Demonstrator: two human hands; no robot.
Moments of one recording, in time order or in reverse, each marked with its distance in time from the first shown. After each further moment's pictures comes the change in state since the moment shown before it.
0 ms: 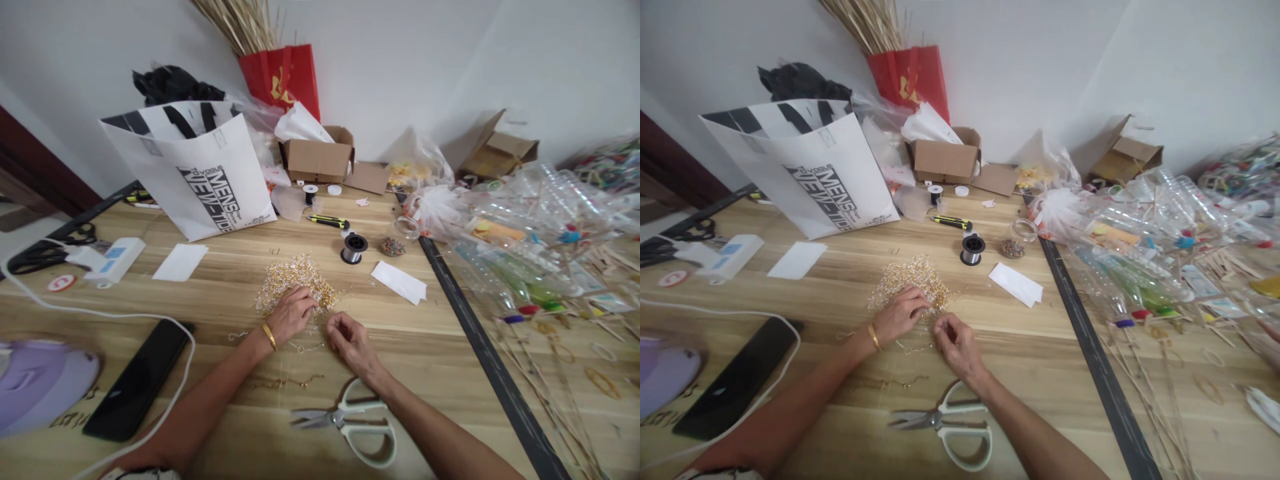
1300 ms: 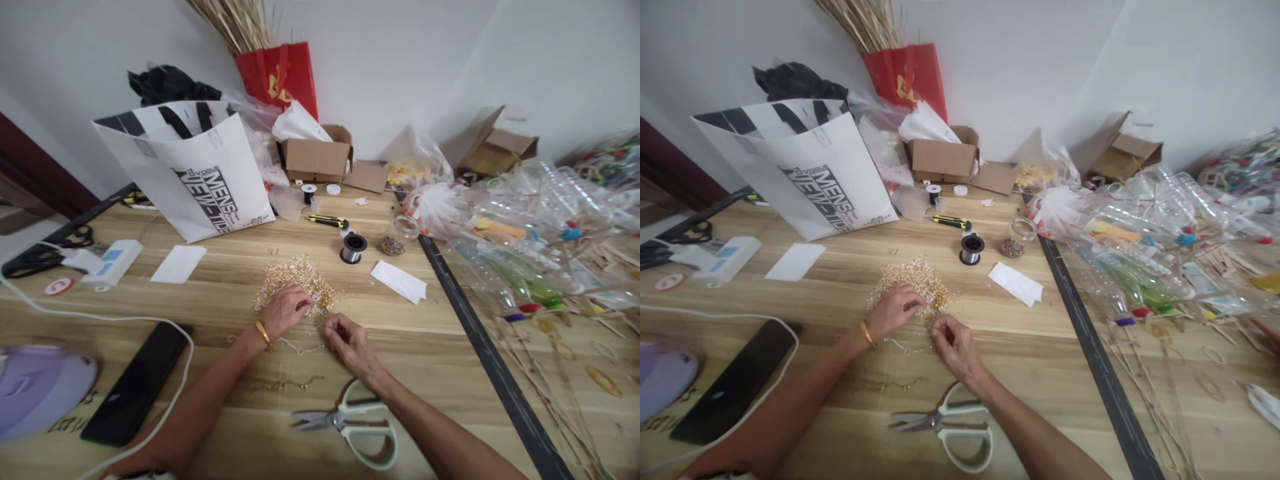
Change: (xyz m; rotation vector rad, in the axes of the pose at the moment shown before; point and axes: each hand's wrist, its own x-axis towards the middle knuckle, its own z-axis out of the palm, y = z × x) left_hand 0.004 -0.006 -0.013 -0.019 -0.019 -0.113; right_hand 0.000 -0.003 0.000 -0.041 -0.019 -0.011
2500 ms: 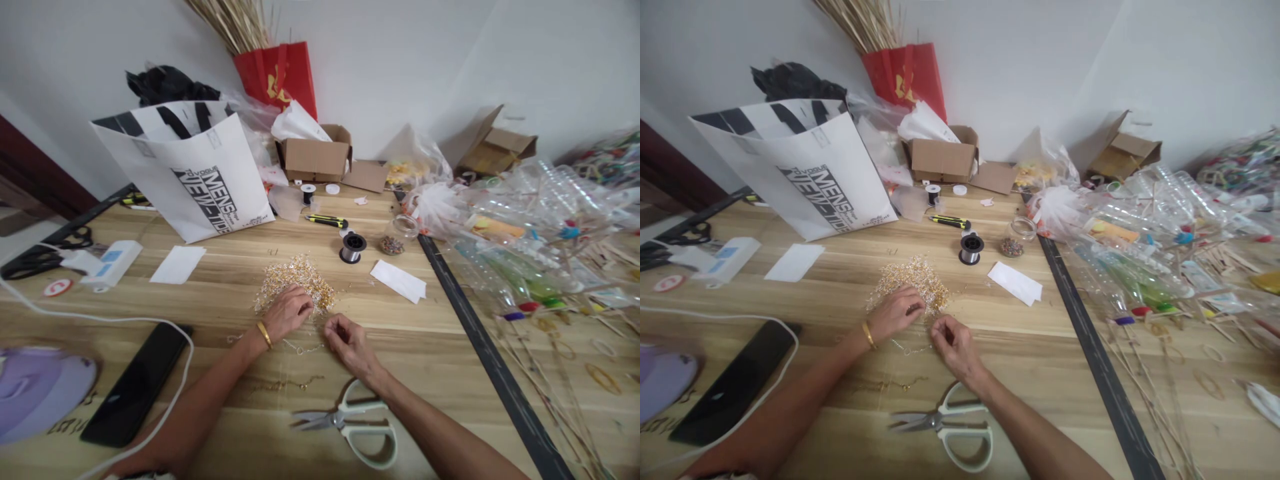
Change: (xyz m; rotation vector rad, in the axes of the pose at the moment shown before) left_hand 0.000 0.006 0.000 0.051 -0.067 0.049; right_hand 0.000 0.002 0.000 -0.018 0.000 -0.013
